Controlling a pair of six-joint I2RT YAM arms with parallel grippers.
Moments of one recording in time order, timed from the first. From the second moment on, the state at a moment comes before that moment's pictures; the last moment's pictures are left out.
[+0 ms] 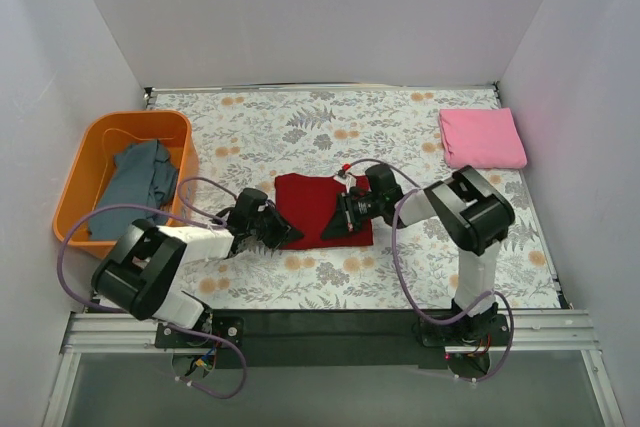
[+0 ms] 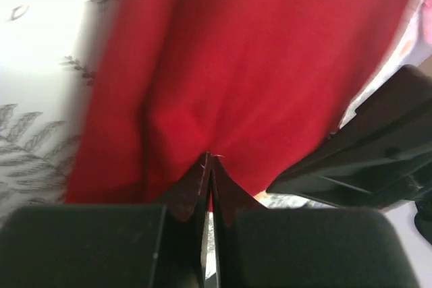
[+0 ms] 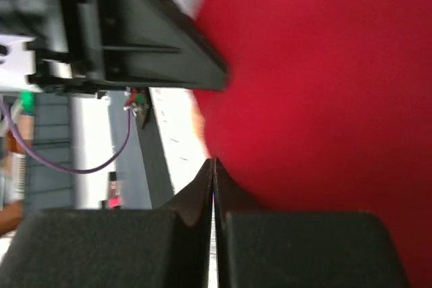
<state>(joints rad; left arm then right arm) -0.53 1.43 0.47 0.20 0.25 -1.17 0.58 1.88 0.78 0.49 -1.01 0.63</state>
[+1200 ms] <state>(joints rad) -0.76 1.28 0.82 -0.08 -0.04 -0.72 0.19 1.35 0.74 -0.01 -0.72 0.38</state>
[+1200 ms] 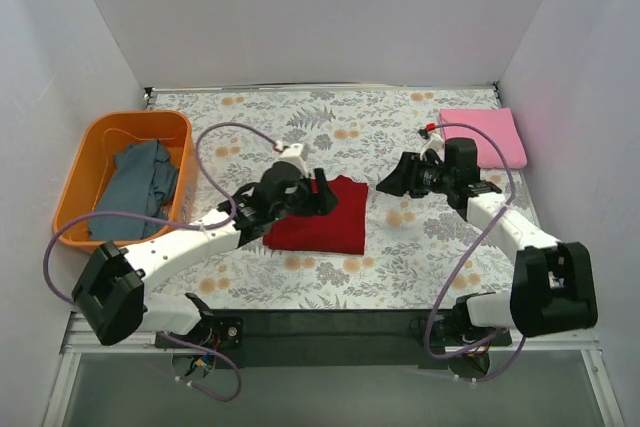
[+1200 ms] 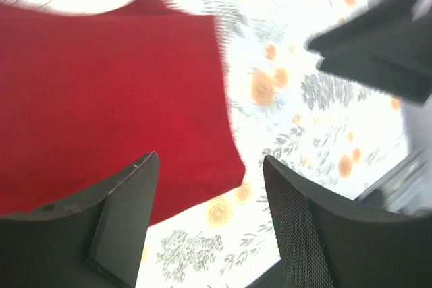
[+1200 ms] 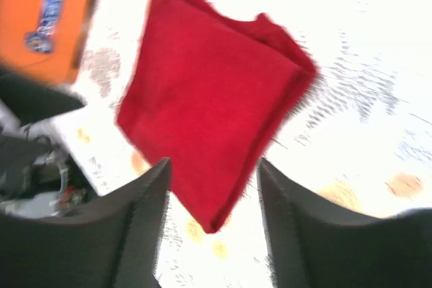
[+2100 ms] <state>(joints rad) -1.30 1.87 1.09 -0.11 -0.44 0.06 0.01 1.05 0.58 -0.36 -0.47 0.39</state>
